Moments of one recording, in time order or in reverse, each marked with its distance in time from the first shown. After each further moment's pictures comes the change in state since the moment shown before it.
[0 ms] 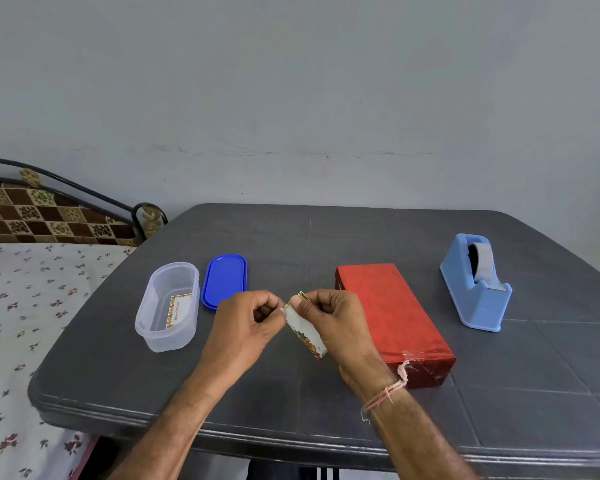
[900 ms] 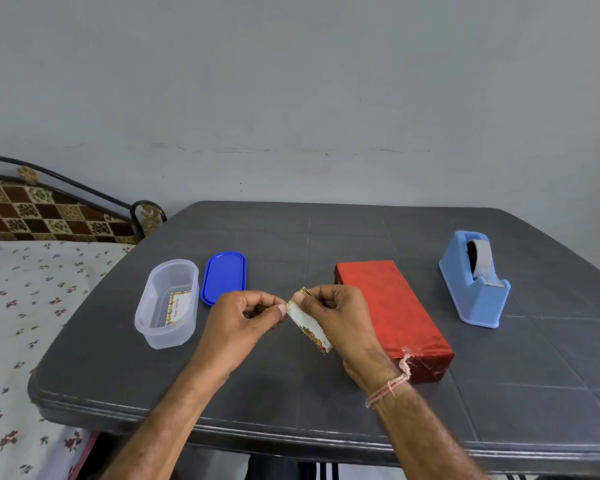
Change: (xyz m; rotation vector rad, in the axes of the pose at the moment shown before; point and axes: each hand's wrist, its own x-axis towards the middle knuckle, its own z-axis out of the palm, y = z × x) left_hand -0.004 -0.005 -0.005 -0.245 -0.027 -0.111; right_hand 0.005 0.004 -0.006 -0.055 0.014 -0.019
